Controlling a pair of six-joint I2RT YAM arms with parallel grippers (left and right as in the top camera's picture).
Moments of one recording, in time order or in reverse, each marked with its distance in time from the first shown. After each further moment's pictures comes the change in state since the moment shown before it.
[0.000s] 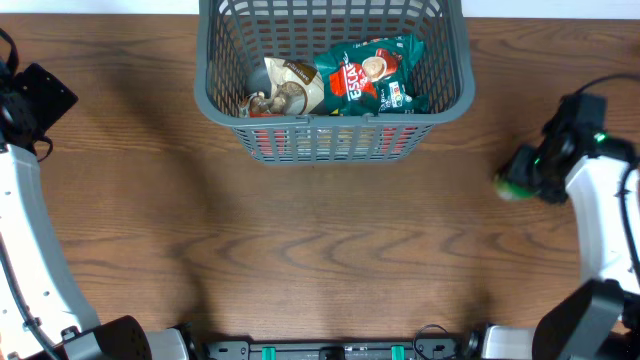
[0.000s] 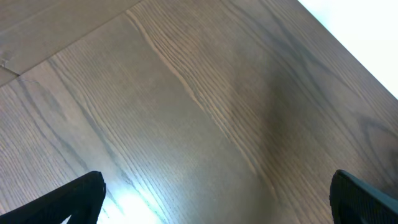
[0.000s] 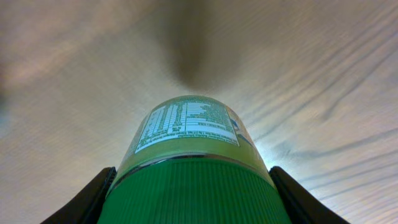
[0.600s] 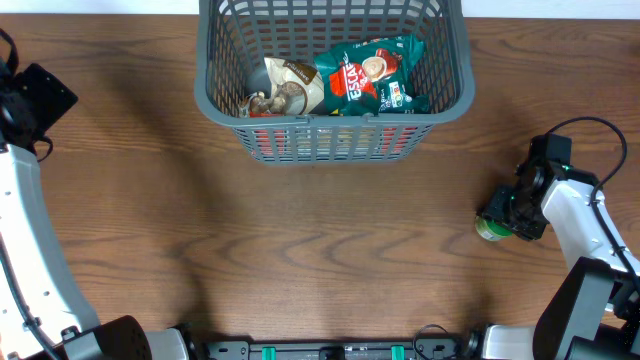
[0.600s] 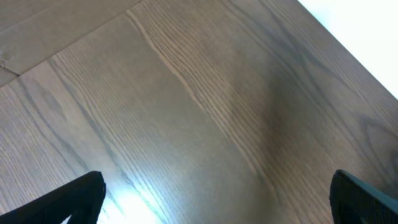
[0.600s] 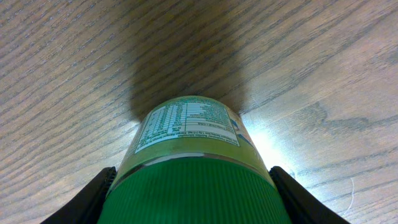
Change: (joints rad) left arm 0.000 0.000 0.000 0.000 0.000 0.000; right arm 0.000 0.026 -0.353 0.182 0.006 0.000
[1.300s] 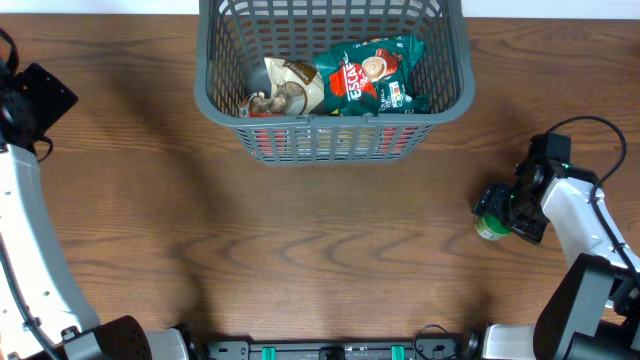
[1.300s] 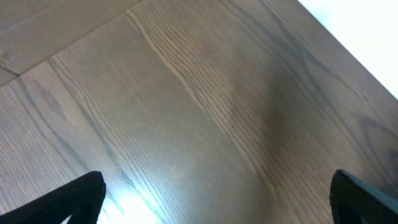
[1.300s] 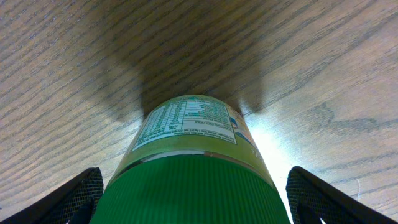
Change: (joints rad) left arm 0.000 0.000 0.000 0.000 0.000 0.000; right arm 0.001 0.013 0.010 -0.005 -0.008 0.005
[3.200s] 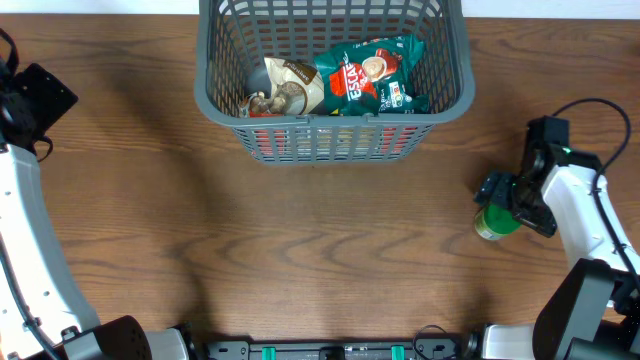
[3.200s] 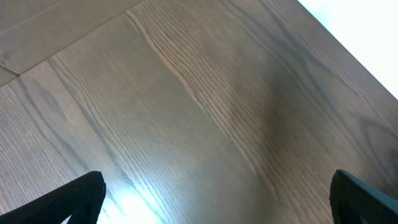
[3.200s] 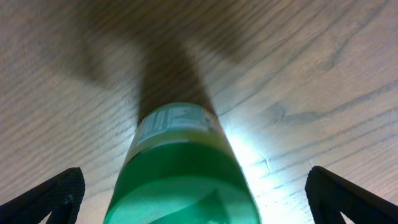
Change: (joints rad) left arm 0.000 0.000 0.000 0.000 0.000 0.000; right arm 0.035 0.000 0.116 -0.113 0.108 0.065
